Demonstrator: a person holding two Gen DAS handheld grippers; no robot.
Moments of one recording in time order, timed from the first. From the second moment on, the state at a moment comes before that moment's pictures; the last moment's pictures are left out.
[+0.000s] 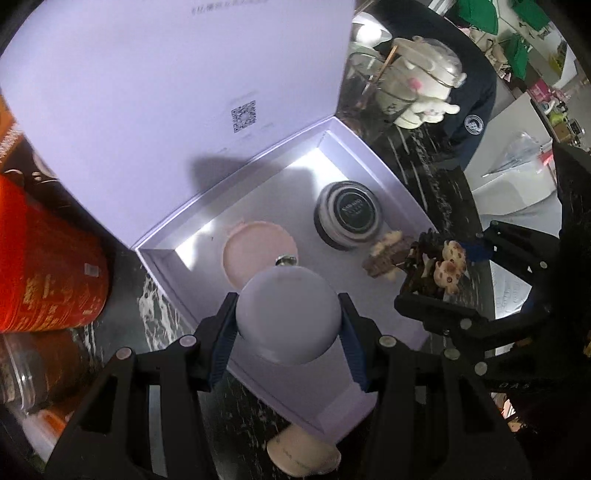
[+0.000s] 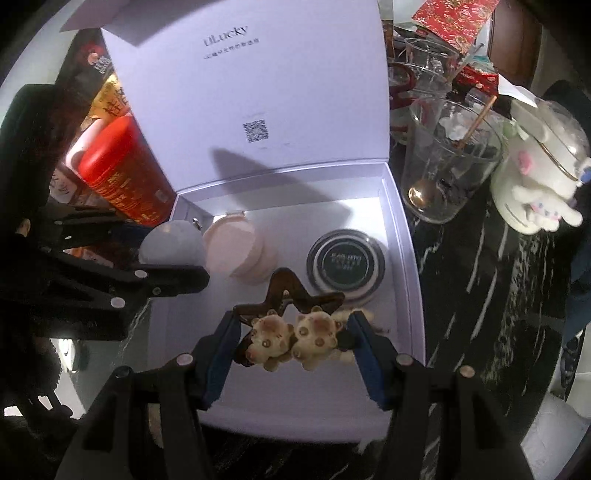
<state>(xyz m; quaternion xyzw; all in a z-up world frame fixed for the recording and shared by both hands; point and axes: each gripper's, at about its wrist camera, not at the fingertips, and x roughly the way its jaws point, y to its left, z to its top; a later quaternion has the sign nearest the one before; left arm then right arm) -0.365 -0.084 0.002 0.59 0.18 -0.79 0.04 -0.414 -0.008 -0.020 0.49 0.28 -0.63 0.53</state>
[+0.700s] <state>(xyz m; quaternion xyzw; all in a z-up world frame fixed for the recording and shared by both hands) -0.391 -0.099 -0.027 0.54 0.18 -0.82 0.03 -0.440 -0.042 -0.047 0.44 0.29 -0.66 0.54</state>
